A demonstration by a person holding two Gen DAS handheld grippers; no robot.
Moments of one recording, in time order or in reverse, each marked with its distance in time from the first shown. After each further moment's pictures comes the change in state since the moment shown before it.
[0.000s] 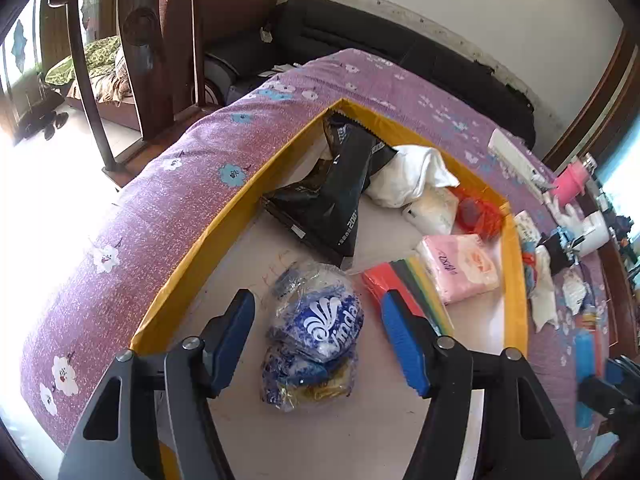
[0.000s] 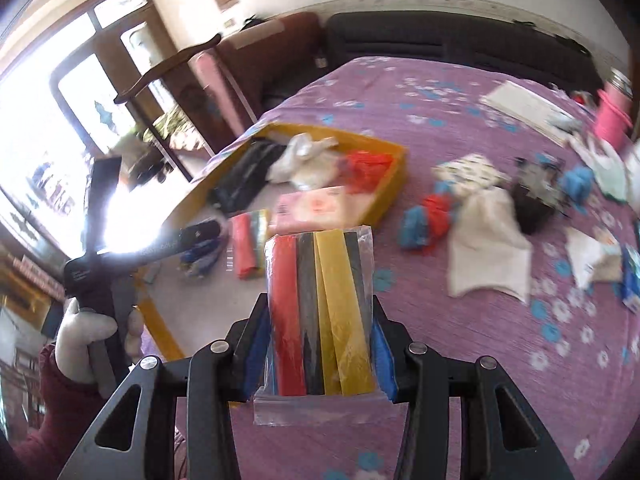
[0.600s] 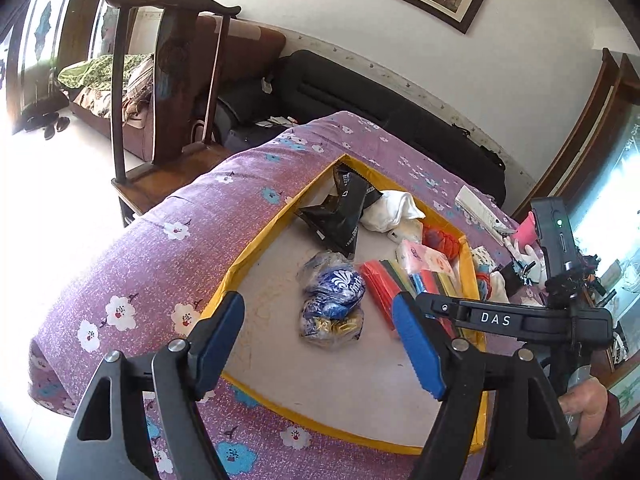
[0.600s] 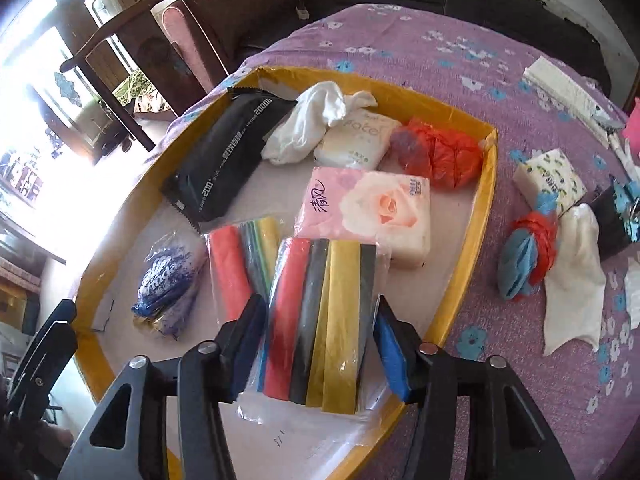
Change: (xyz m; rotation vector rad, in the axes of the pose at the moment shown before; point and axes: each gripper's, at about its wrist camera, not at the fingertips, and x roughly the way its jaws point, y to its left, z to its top) left arm -0.072 0.035 -0.047 -0.051 -0.217 -0.085; right arm 0.122 0.036 0.046 0.032 0.155 -0.127
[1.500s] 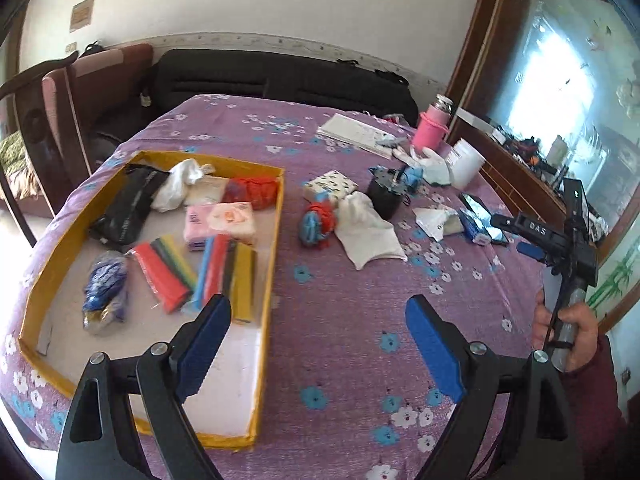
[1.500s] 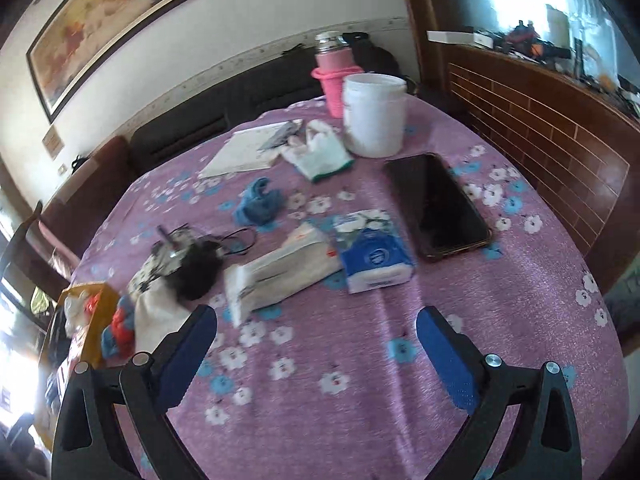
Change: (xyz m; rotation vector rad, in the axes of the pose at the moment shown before) left arm 0.010 -0.202 -0.048 0.397 0.144 -0.182; right arm -0.170 -0.334 -0.137 0.595 -0.432 -0.278
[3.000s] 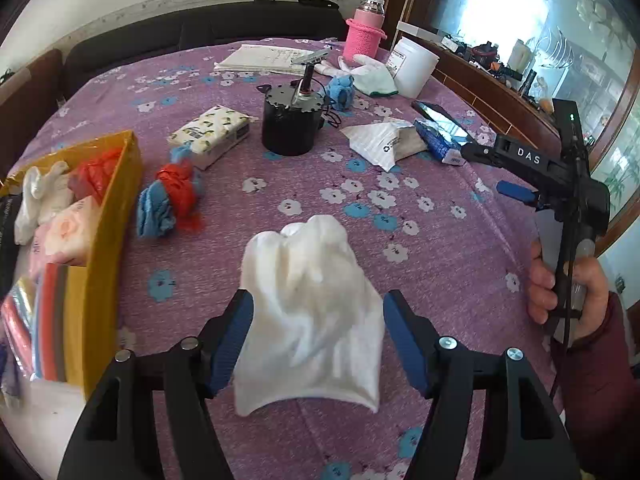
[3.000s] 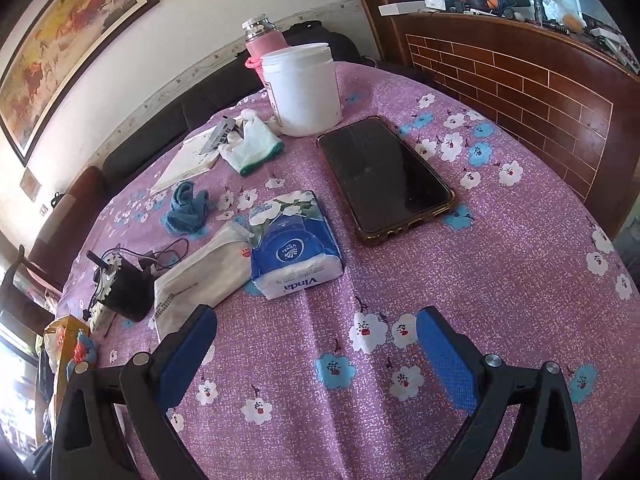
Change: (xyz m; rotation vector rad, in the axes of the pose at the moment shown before) left arm 0.118 -0.070 0.001 0.197 0.235 -0.138; right arm 0.034 -0.051 -0.011 0.133 0.022 -0.012
